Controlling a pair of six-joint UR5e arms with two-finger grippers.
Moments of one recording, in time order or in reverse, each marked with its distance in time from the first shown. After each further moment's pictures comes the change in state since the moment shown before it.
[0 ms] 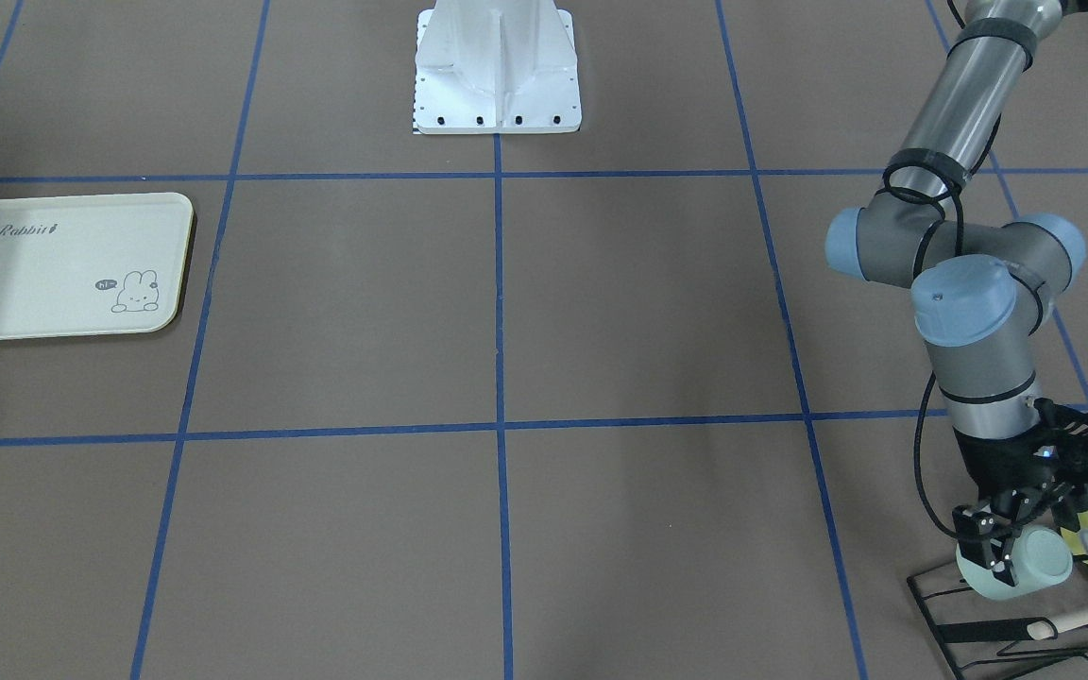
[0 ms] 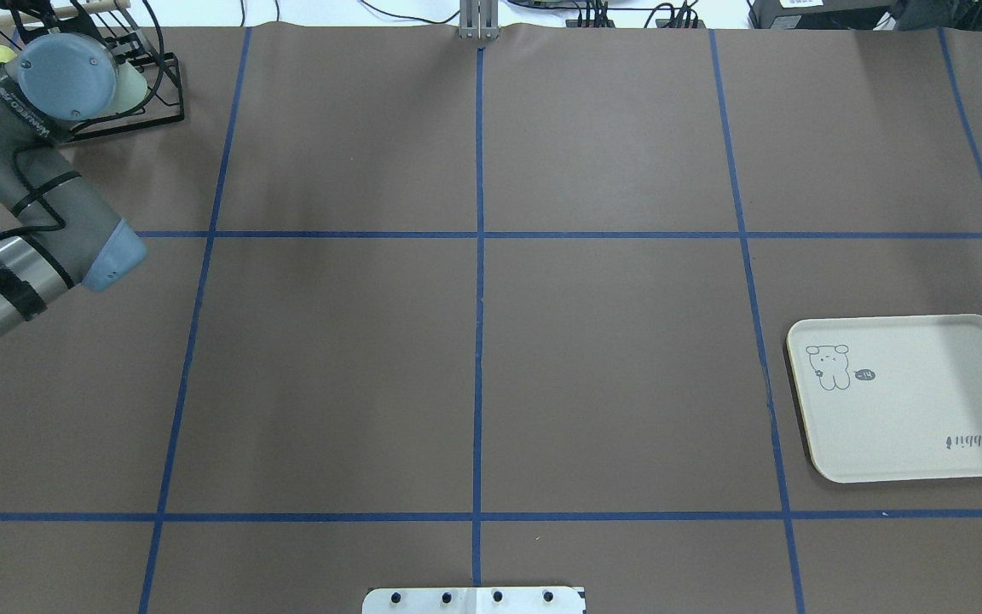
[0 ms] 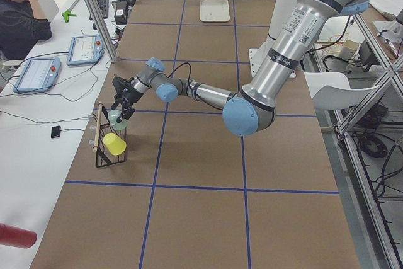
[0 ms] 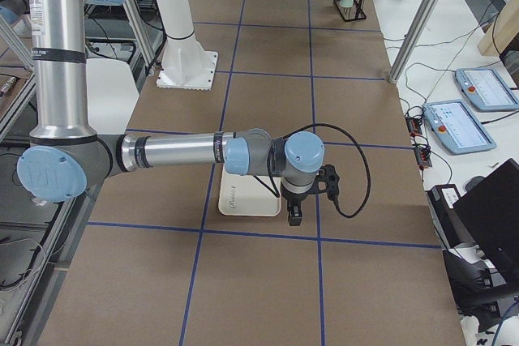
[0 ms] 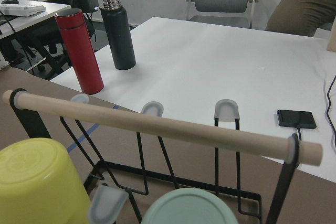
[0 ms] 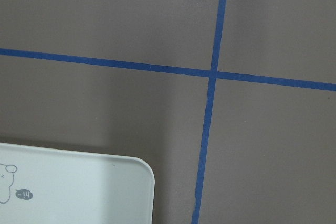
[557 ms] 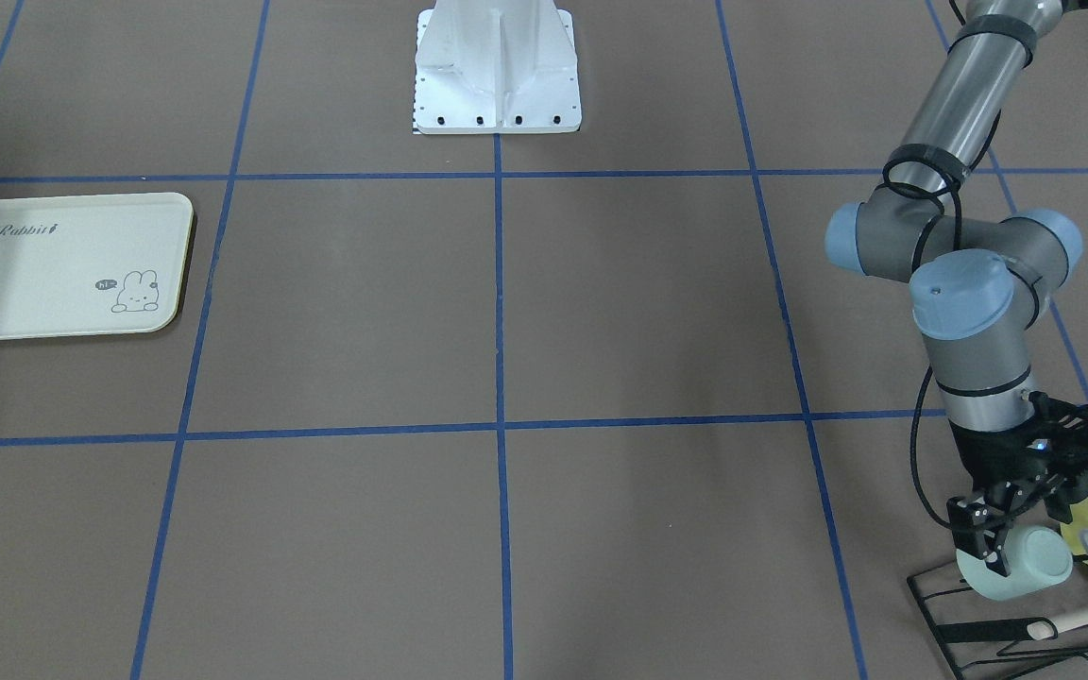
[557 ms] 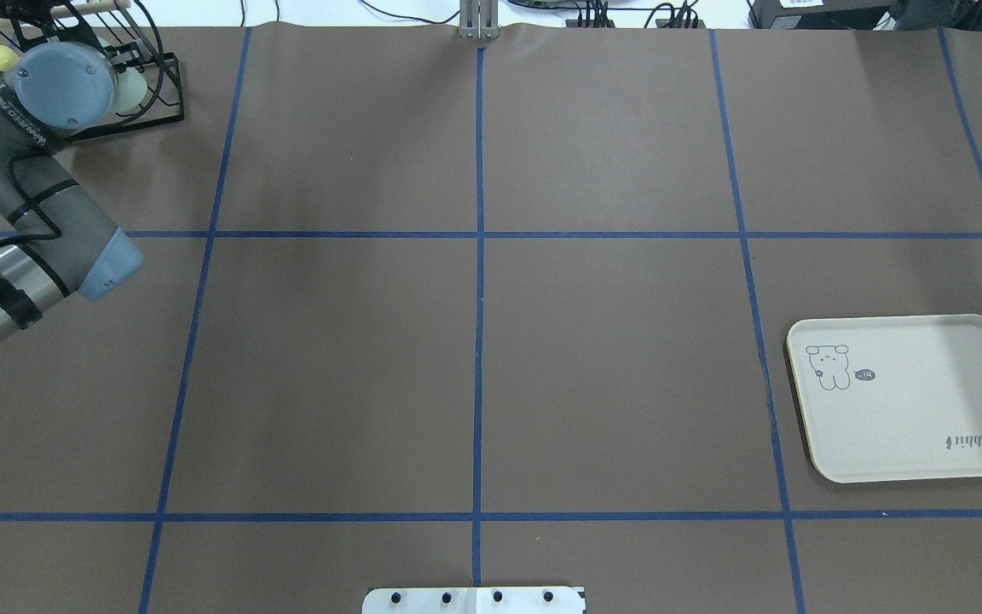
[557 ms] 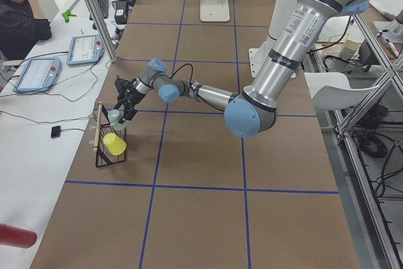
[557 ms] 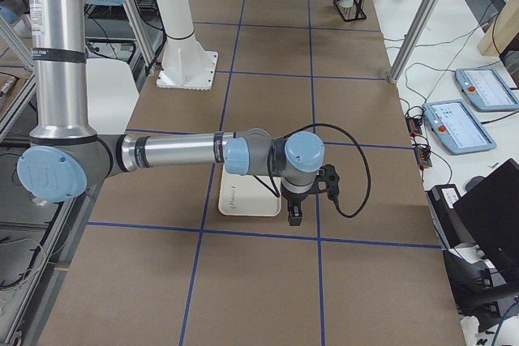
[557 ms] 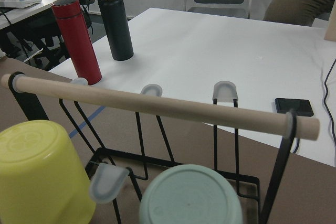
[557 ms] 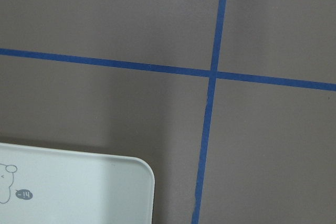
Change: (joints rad) left arm 0.007 0.021 -0.022 0.001 -0.006 0.003; right arm 0.000 0.001 0.000 0.000 0.000 -0.001
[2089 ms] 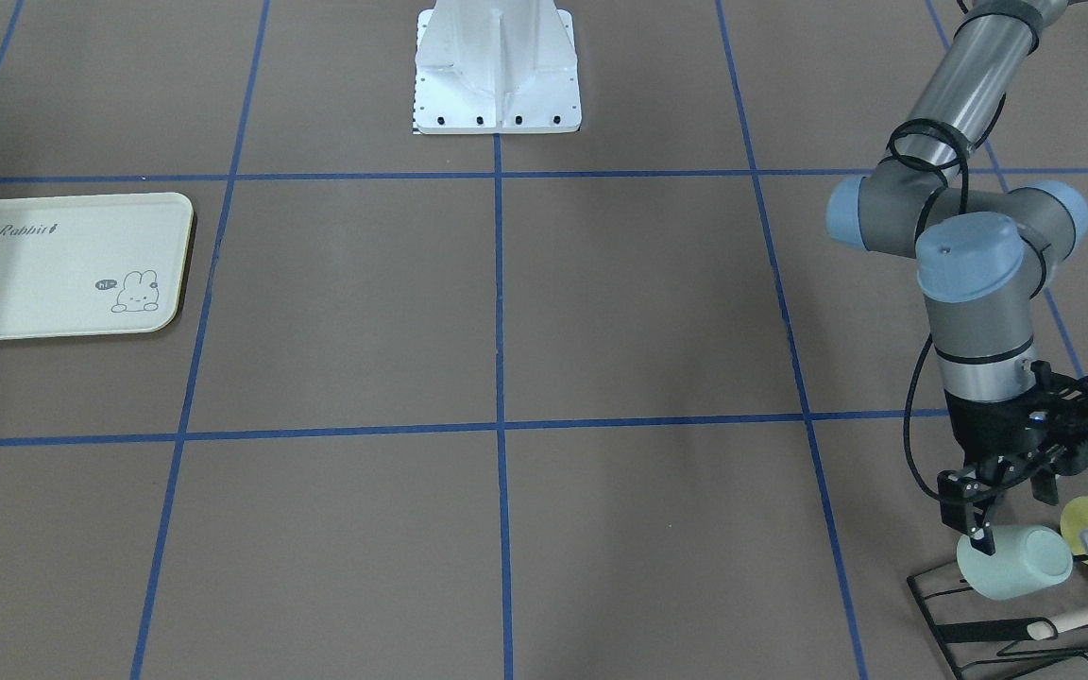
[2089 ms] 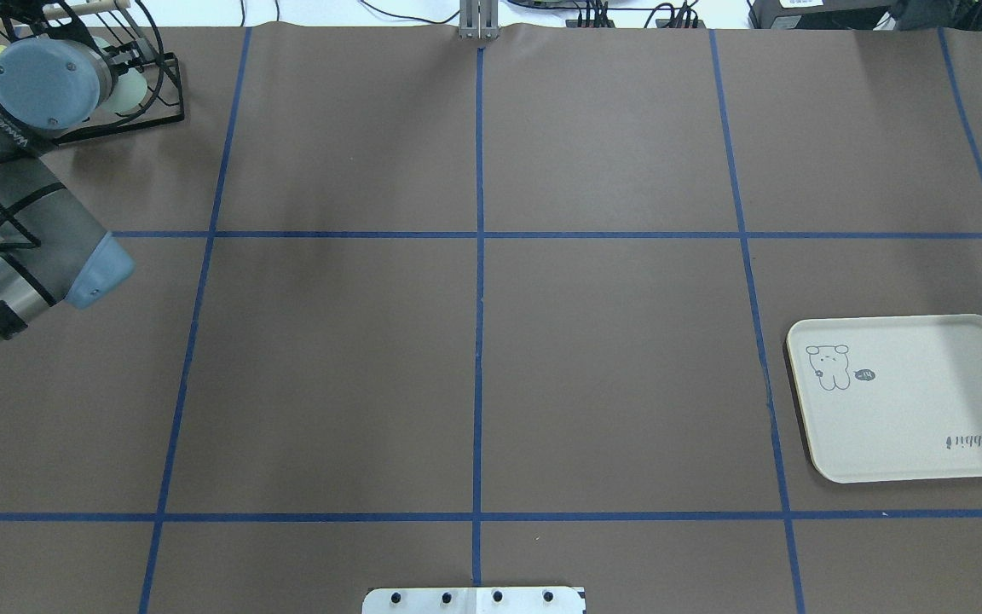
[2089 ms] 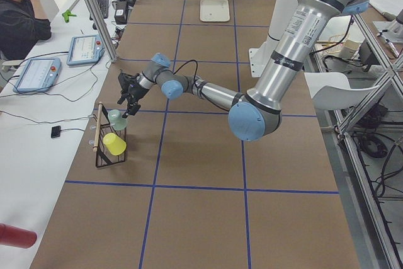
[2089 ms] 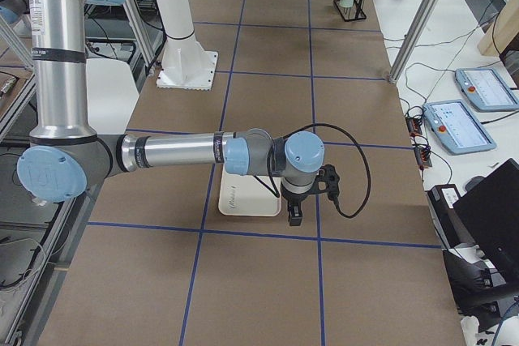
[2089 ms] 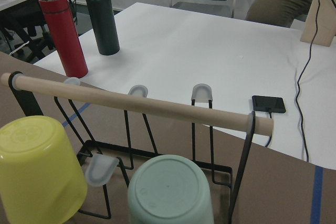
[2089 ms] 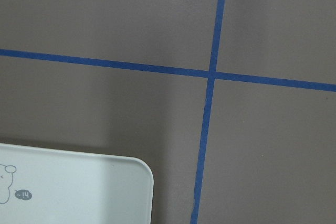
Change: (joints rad) left arm 0.003 0.041 -0.106 0.024 -0.049 -0.002; right arm 0.001 0.000 0.000 0.000 -0.001 -0.001
